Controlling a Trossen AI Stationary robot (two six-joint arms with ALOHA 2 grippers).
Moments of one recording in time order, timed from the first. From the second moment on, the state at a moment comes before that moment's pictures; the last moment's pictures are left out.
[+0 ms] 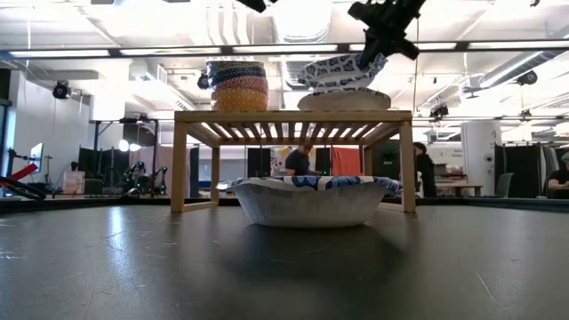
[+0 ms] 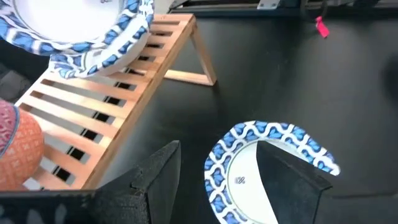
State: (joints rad) left arm -0.42 1.68 1.59 -0.85 -0.80 -0.46; right arm -0.62 1.41 1.59 -0.91 0.07 0.29
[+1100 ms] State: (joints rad) left arm -0.42 1.68 1.57 -0.91 -0.83 -0.51; right arm -0.62 1.48 1.61 -0.98 0.05 0.25
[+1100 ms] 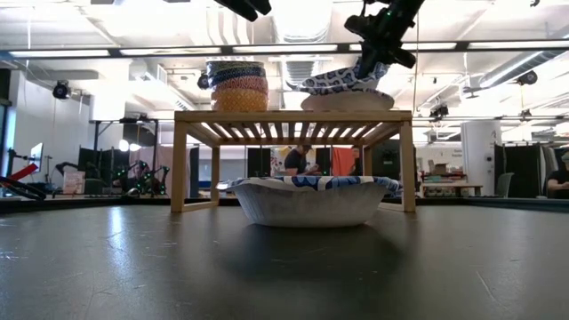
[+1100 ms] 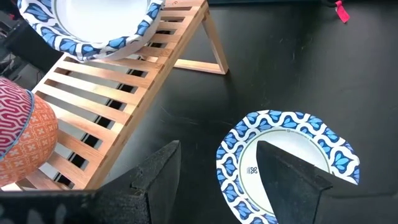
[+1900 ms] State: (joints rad) left arm -0.43 1.68 1.57 -0.91 -0.83 -0.51; right arm -0.66 1.47 1.61 -0.99 0.04 0.22
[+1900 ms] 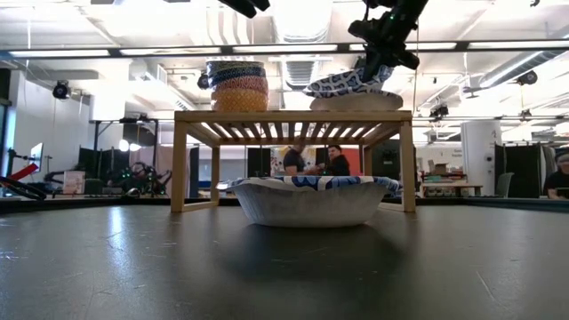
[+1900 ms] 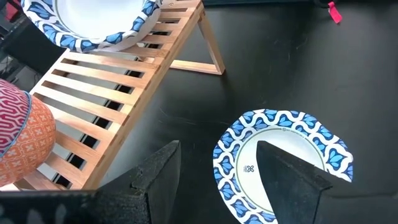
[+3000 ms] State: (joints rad) left arm -0.44 1.67 1.57 -0.91 -0.83 -0.51; right arm -0.67 1.45 1.71 -1.03 0.07 0.21
